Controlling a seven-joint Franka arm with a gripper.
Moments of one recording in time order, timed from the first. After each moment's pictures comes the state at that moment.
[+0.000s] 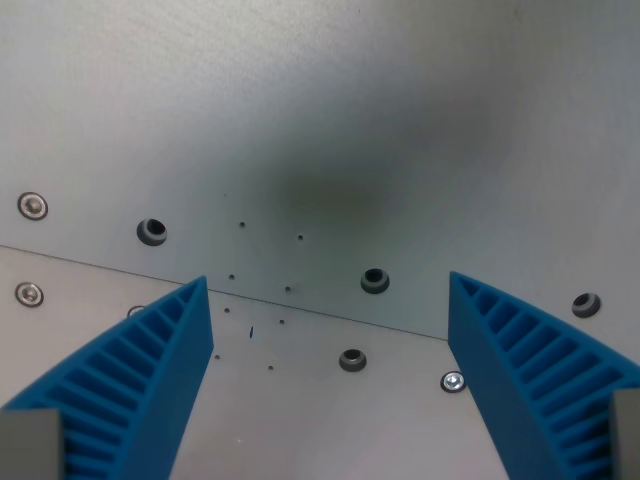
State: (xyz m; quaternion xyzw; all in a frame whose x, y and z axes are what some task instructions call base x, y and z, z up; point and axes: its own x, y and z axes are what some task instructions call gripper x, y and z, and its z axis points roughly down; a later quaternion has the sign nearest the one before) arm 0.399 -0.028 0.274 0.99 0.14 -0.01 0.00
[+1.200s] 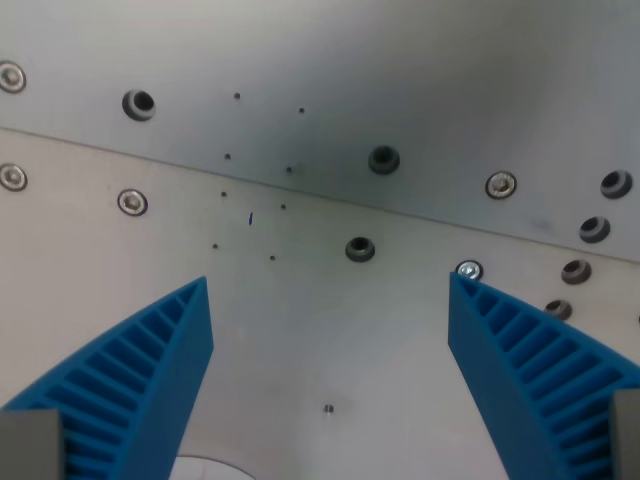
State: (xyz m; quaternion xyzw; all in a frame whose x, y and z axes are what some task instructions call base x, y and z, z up) arm 0.335 -0.046 0.271 0.99 0.13 -0.05 -0.01
